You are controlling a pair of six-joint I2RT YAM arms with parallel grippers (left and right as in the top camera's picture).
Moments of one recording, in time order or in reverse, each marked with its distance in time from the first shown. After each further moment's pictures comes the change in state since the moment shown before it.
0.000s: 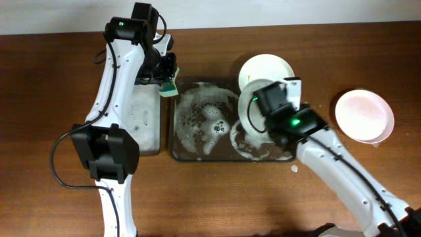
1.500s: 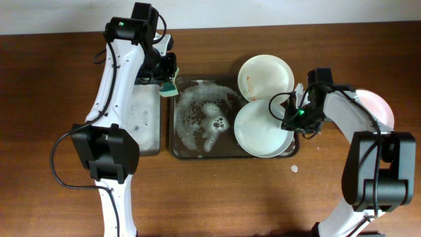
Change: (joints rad) left arm 0.000 0.000 0.000 0.000 0.000 0.000; right arm -0.539 0.438 0.062 0.023 -0.975 -0.326
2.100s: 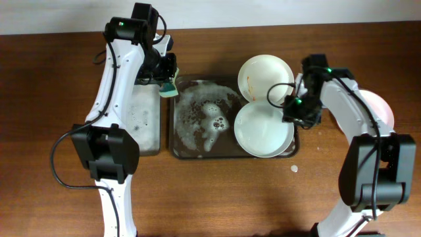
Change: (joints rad) left arm 0.000 0.000 0.000 -0.007 0.000 -0.006; right arm 0.039 0.000 0.177 -0.215 0.063 0.101
